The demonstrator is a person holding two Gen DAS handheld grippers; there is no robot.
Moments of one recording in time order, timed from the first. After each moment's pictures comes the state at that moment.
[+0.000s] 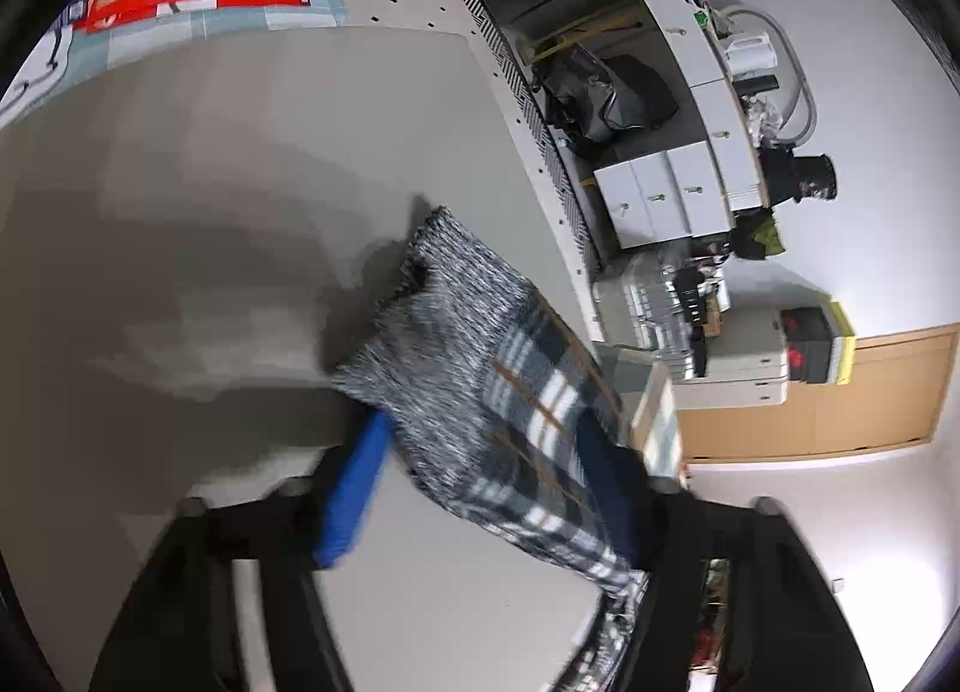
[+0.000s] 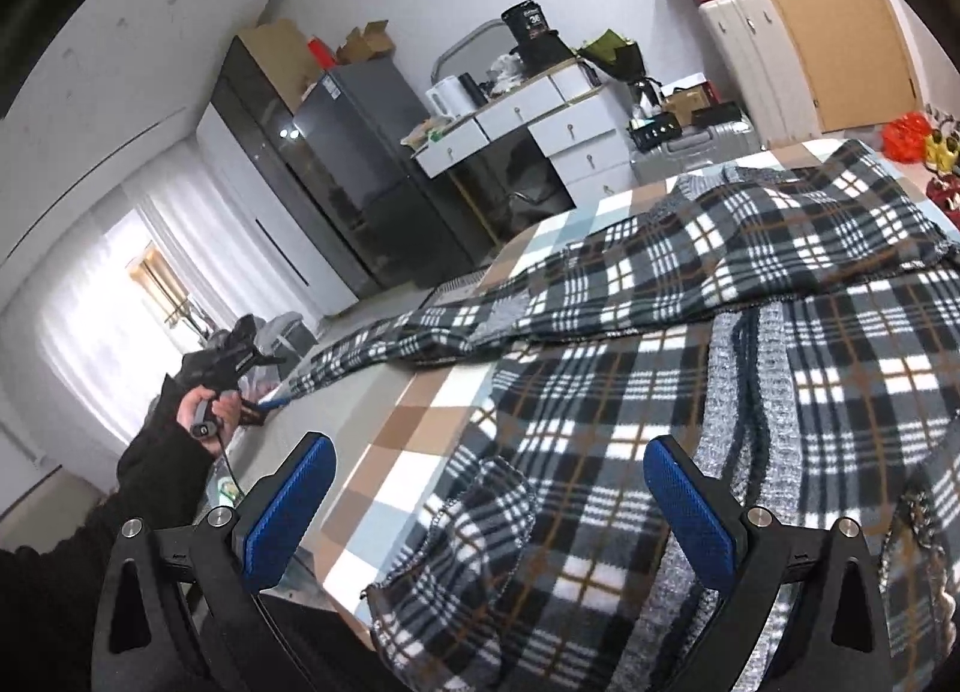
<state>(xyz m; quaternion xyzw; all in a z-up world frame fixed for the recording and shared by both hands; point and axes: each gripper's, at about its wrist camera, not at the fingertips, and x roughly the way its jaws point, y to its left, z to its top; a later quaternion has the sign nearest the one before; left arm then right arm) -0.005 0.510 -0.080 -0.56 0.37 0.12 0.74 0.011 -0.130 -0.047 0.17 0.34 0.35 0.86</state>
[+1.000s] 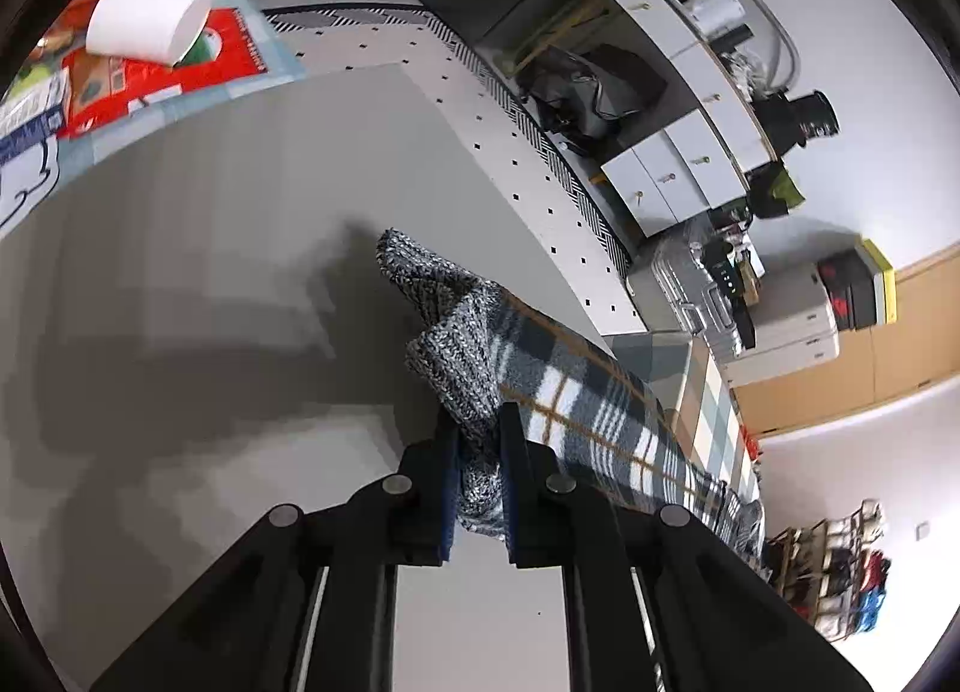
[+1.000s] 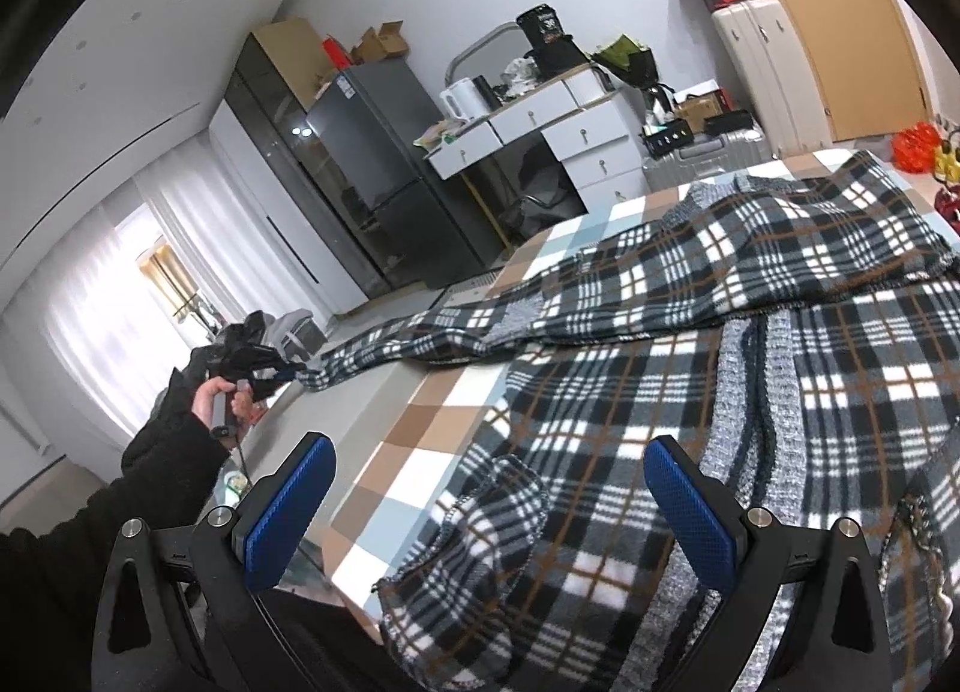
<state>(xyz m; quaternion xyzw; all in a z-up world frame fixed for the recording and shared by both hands) -0.013 0.513 -0.079 -0.46 0.38 0.15 0.79 0.001 -0.132 -0.037 0.17 0.32 0.36 0.86</state>
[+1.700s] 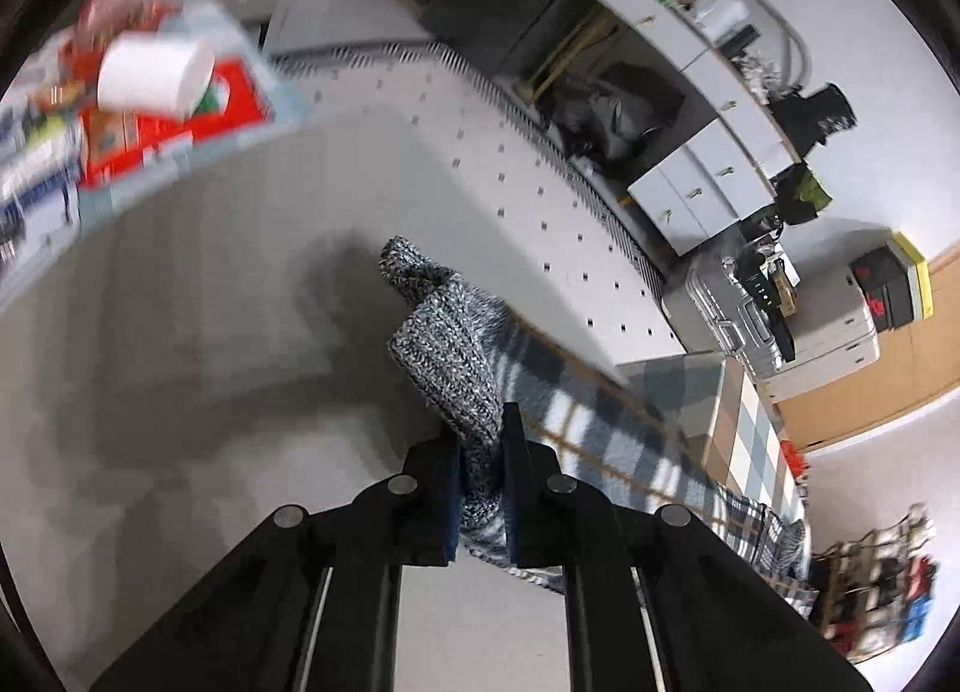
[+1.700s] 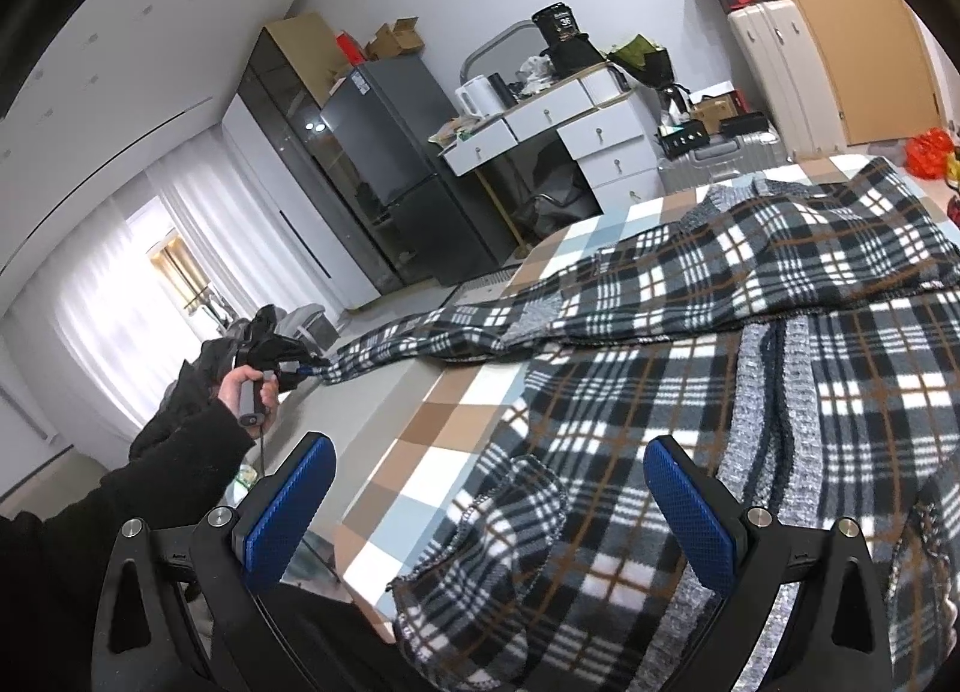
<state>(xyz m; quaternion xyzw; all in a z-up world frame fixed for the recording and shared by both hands) 0.002 0.475 -0.042 -0.39 0.37 0.21 0.82 -0.001 -0.124 -0.033 0.16 0.32 0.38 0.85</state>
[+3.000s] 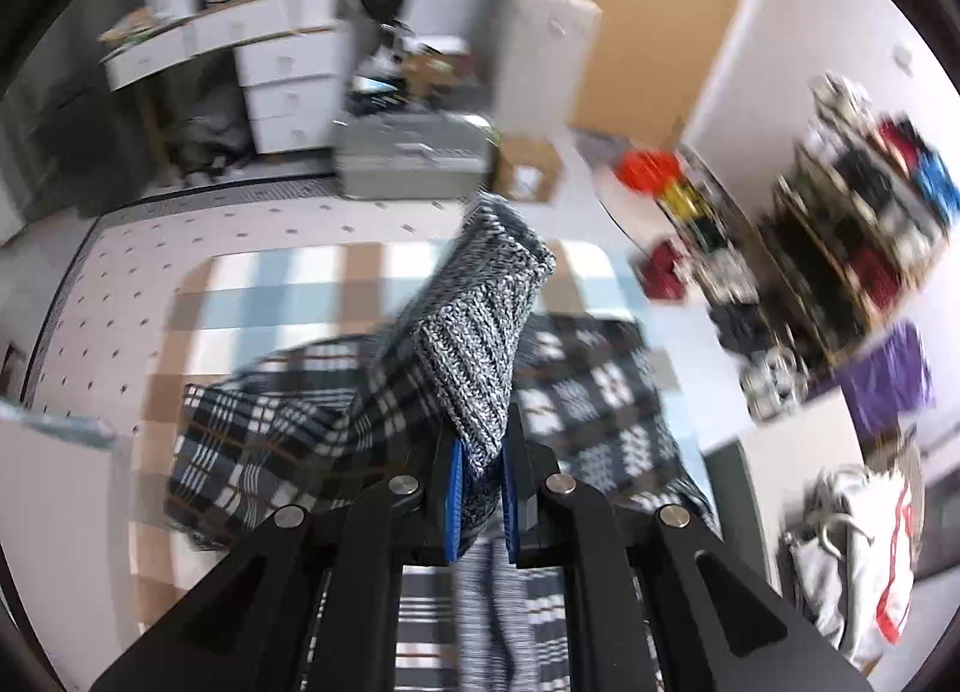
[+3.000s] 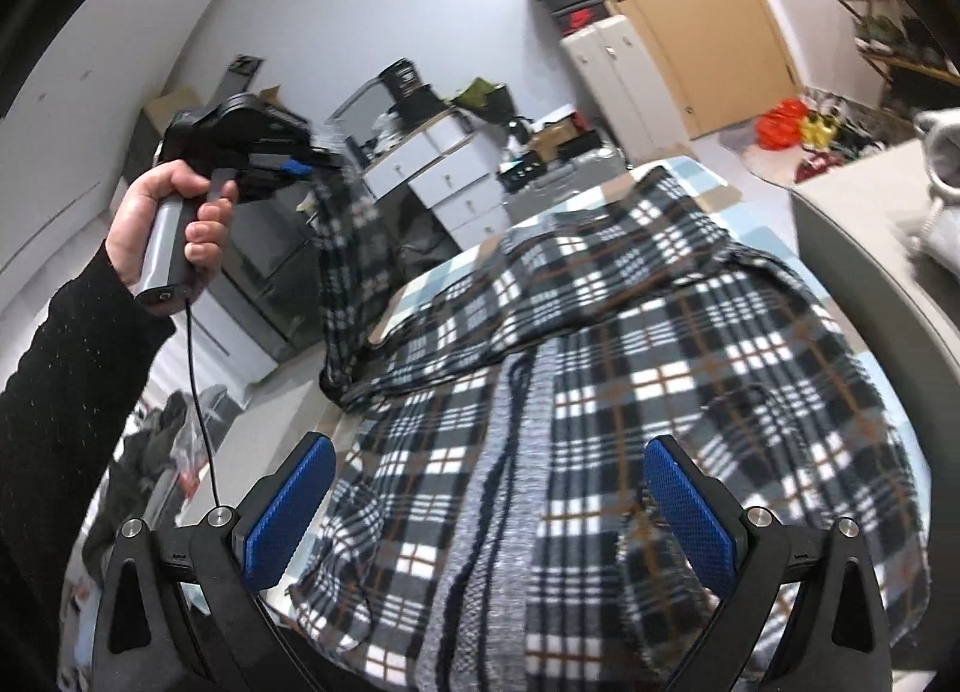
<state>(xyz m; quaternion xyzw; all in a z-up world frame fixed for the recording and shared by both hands) 0.149 -0.013 0.065 -0.05 0.47 -0.06 0.88 -0.005 -0.283 -0.033 0.23 0.34 0.22 0.88</state>
